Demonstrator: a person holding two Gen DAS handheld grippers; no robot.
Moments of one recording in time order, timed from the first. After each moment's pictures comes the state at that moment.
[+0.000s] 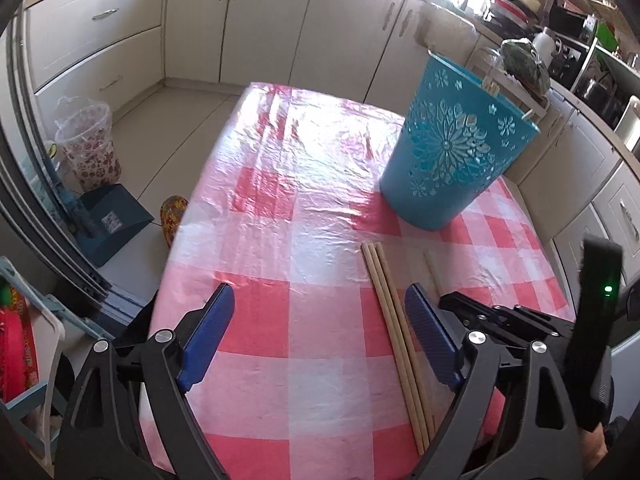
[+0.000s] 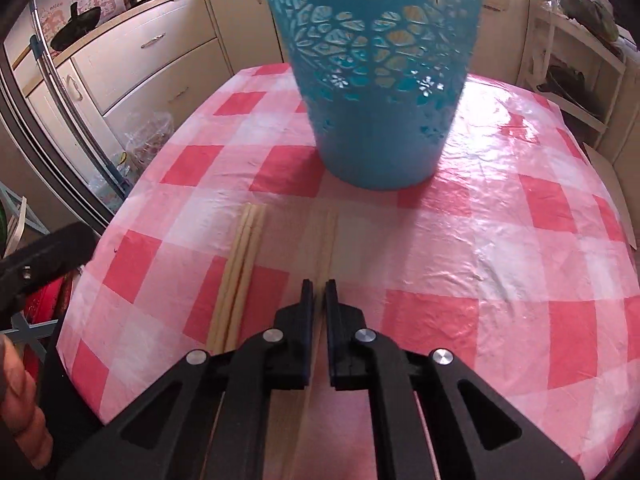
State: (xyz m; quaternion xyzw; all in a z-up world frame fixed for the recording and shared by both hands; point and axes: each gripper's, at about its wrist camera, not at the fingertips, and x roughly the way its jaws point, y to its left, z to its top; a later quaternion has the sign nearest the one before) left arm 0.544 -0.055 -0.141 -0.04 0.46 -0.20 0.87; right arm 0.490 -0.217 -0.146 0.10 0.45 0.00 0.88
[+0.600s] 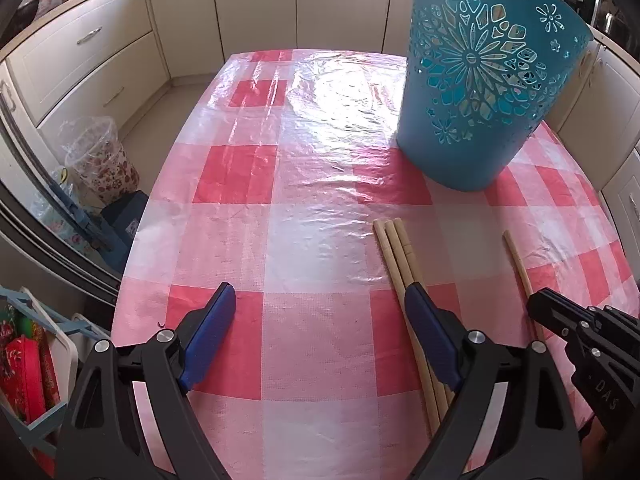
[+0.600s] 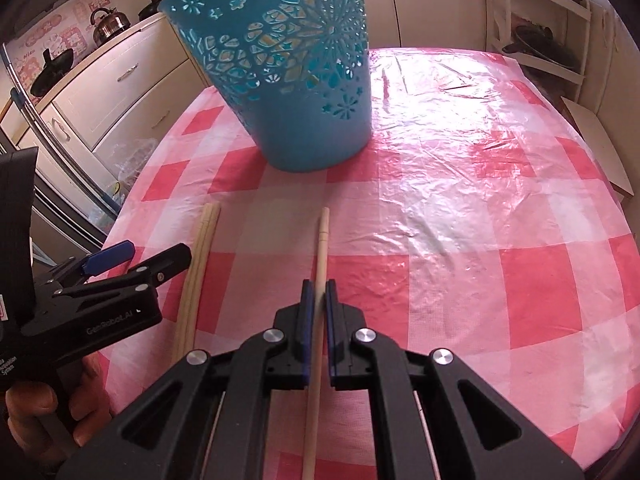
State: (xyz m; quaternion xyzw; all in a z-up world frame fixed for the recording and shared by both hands) left arm 0.565 -0.106 -0.180 0.07 0.48 -0.15 0.86; right arm 0.465 -0.259 -0.147 0.17 0.45 -0.01 0.88
